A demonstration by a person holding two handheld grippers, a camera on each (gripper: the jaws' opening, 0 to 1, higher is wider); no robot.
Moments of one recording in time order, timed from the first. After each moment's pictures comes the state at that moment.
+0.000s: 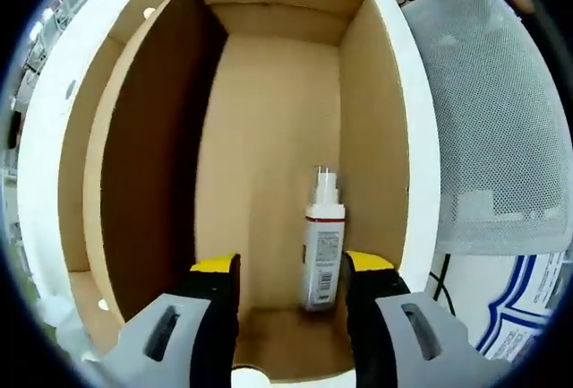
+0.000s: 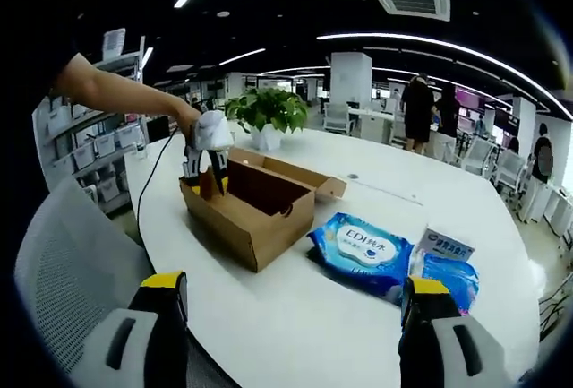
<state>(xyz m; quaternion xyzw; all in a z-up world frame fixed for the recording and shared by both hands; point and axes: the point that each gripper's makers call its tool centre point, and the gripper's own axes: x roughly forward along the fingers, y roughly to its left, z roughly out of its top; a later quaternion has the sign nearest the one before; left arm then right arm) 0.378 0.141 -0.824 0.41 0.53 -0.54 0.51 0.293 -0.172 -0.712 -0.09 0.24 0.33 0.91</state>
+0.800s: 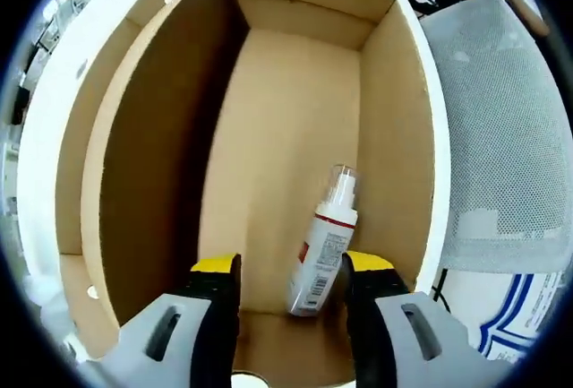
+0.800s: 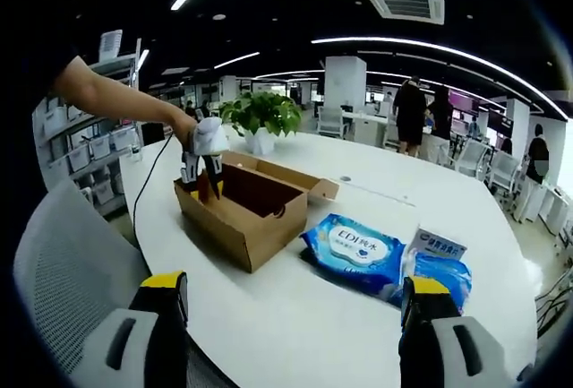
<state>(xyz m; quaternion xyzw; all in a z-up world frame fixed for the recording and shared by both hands) 0.387 0.145 -0.826 0.38 0.54 -0.51 0.55 0.293 -0.180 -0.708 -0.08 0.23 0.31 0.92</state>
